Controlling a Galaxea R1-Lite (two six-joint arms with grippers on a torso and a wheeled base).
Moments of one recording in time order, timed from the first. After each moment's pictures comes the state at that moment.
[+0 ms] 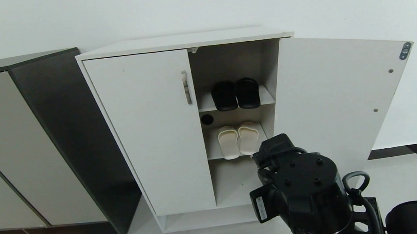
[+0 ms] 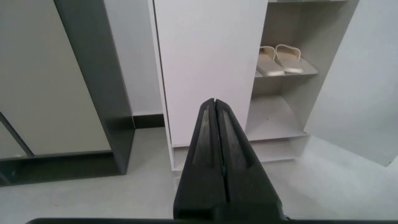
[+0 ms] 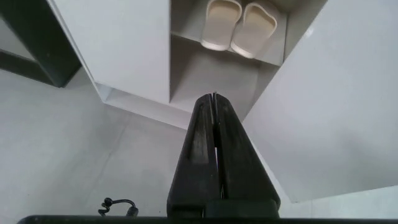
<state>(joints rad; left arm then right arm) 0.00 0.00 0.00 0.00 -0.02 0.00 1.07 1.77 -0.81 -0.58 -0.76 0.19</state>
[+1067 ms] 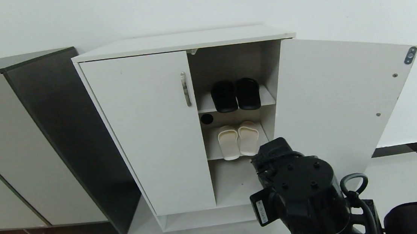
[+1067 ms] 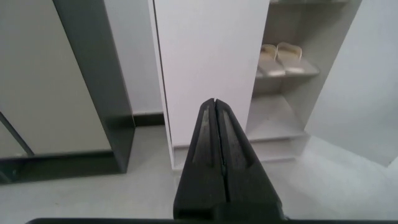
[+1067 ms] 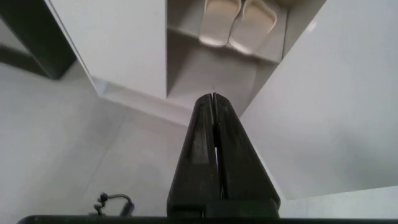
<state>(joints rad) 0.00 0.00 0.00 0.00 -0.02 0.00 1.07 1.77 -0.80 -0.58 -0.76 0.17</state>
